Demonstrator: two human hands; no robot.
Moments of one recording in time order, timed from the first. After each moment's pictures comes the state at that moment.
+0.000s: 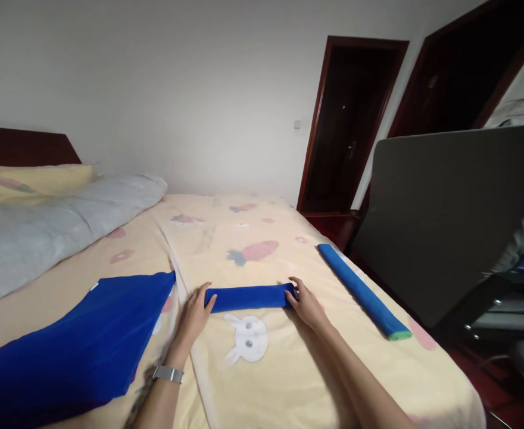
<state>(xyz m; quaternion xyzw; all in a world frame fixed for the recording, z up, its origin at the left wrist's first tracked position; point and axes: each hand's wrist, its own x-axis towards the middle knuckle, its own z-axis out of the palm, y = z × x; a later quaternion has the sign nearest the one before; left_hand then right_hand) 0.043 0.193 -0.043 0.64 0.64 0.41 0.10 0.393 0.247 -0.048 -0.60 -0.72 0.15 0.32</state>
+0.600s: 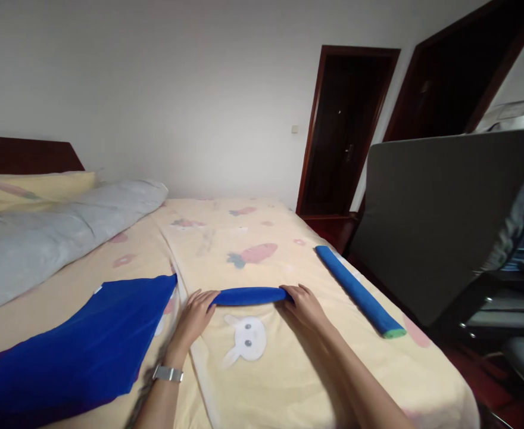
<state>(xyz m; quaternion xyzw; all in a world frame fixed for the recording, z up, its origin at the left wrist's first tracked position) 0.040 0.182 -0.026 0.77 0.55 0.31 0.03 0.396 0.236 -0.026 -0.49 -0.83 0.06 0.26</state>
